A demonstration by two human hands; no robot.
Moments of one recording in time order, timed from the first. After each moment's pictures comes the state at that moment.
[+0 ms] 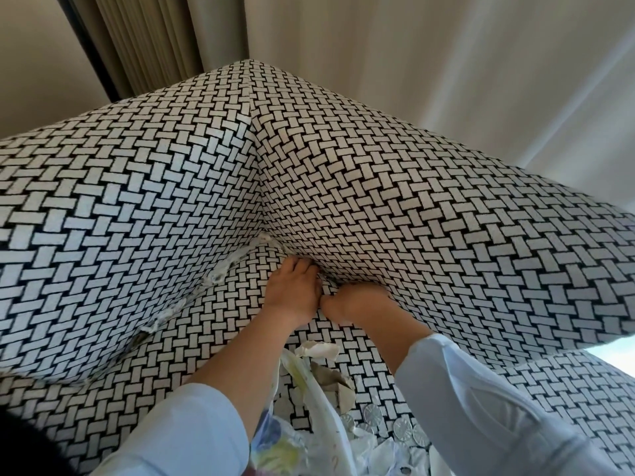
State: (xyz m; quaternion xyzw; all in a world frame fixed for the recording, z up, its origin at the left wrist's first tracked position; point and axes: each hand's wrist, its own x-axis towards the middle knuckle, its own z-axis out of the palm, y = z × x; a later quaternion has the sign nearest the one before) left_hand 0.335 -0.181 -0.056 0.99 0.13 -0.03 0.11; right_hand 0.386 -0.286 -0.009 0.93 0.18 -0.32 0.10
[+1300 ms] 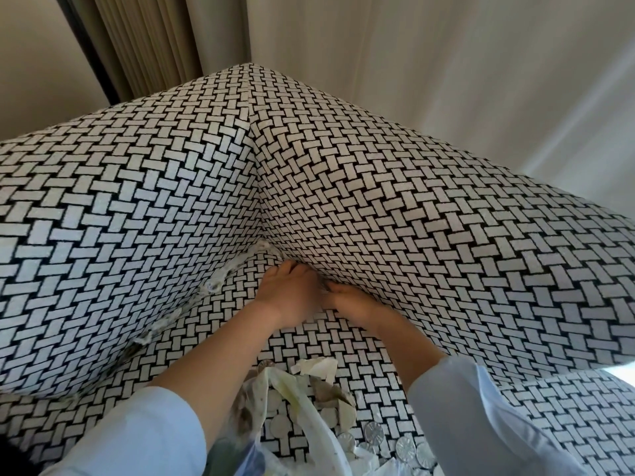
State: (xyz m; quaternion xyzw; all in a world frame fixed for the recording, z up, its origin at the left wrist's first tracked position) left_hand 0.343 -0.160 -0.047 0.99 0.07 -0.09 0.11; right_hand 0.406 -0.296 -0.032 0.80 0.16 -0.44 -0.37
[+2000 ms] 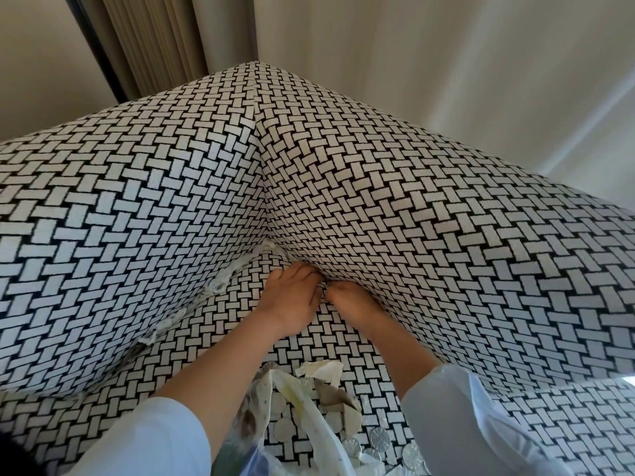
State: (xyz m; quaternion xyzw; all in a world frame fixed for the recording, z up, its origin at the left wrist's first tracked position) left_hand 0.337 -0.158 -0.065 0.99 0.06 -0.01 0.12; right_hand 0.404 -0.286 -0.046 0.85 0.13 -0.36 -0.36
